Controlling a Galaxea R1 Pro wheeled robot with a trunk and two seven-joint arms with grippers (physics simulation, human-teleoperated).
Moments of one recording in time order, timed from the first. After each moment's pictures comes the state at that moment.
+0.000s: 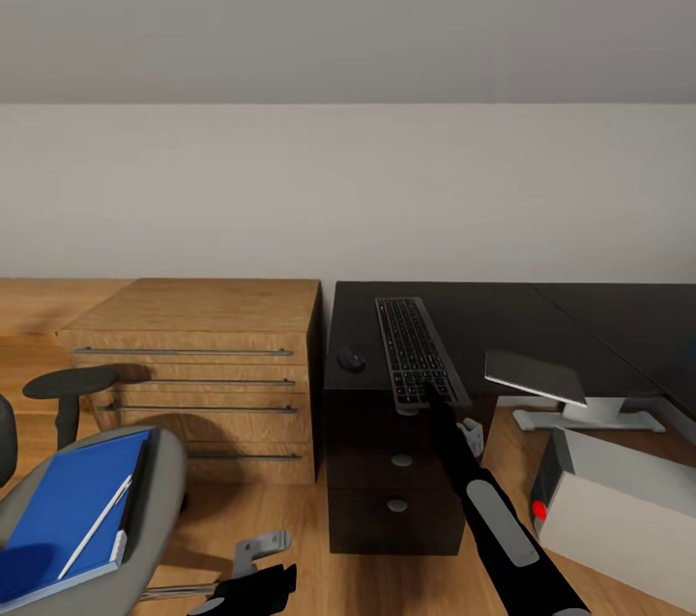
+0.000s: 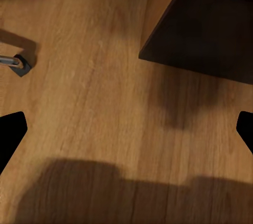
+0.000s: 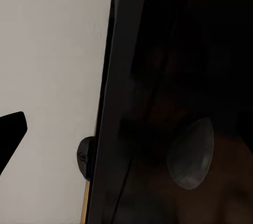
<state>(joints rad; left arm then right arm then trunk) 0.01 -0.14 -0.15 -1.33 0.31 0.58 0.33 -0.41 0.02 0.15 -0.93 -1.42 -0.05 0.21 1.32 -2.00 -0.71</state>
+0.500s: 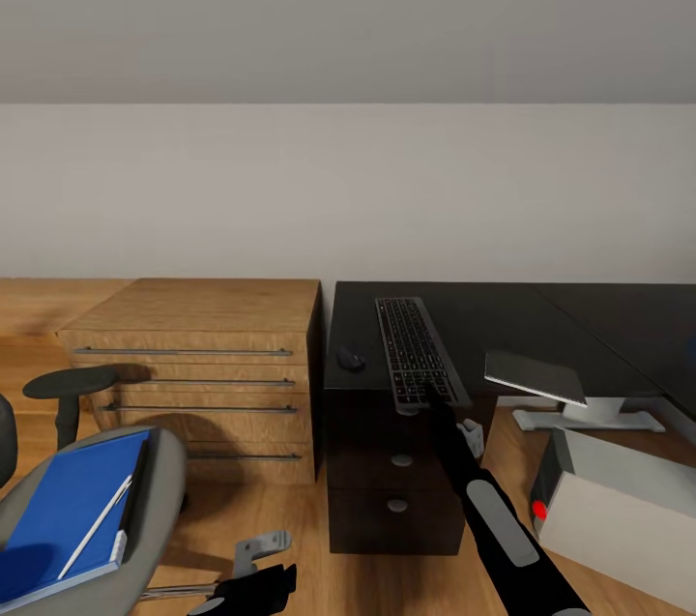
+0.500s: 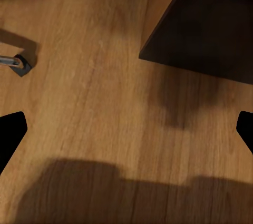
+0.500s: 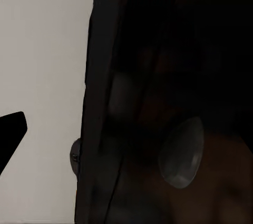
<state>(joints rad) 0.01 -0.14 -0.15 -1.33 0.31 0.58 0.33 -0.41 0.02 0.15 -0.93 -1.42 -0.05 0.18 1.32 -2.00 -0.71</state>
